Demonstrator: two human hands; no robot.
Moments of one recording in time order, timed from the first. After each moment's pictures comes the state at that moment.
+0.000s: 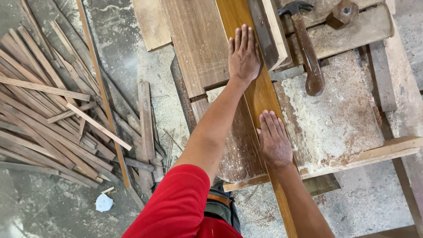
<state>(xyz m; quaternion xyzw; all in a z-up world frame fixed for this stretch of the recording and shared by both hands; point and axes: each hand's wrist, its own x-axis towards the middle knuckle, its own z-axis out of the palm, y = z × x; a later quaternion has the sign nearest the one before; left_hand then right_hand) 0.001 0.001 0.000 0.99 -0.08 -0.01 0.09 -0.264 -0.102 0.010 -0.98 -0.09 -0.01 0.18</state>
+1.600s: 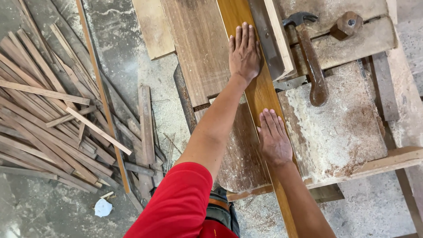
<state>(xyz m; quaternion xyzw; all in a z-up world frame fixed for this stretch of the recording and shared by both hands) 0.038 0.011 0.011 0.99 -0.08 -0.01 0.10 -0.225 -0.093 0.000 -0.98 -0.11 -0.03 0.15</state>
